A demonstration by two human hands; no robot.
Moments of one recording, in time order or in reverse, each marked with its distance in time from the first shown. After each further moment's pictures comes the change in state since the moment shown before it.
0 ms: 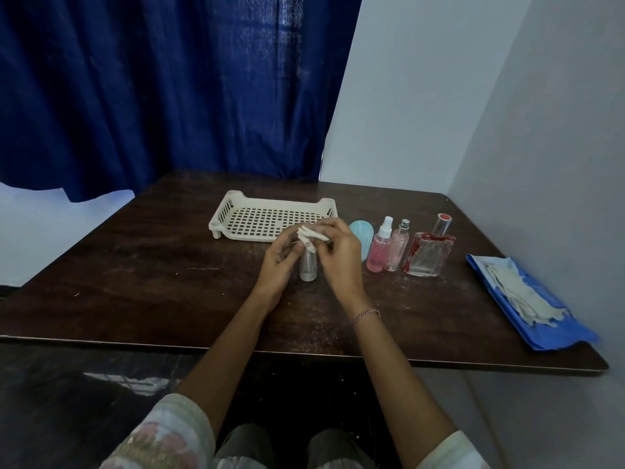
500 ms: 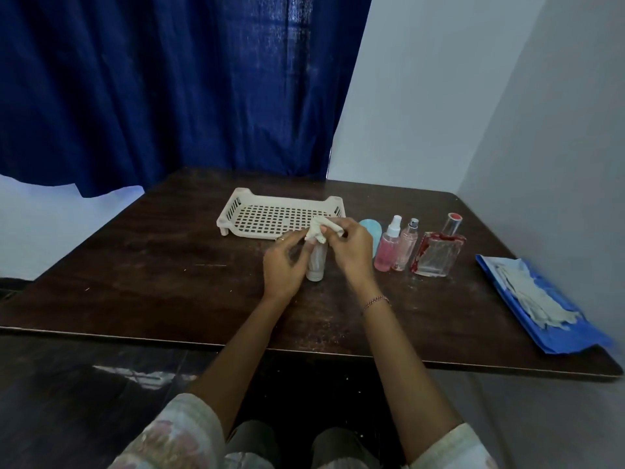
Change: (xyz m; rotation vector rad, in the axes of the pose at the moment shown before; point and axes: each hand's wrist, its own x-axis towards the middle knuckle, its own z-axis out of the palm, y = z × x) left_hand -0.002 0.000 0.002 0.509 0.241 0.296; right_hand 0.017 0.008 0.001 0.028 -0.016 0.317
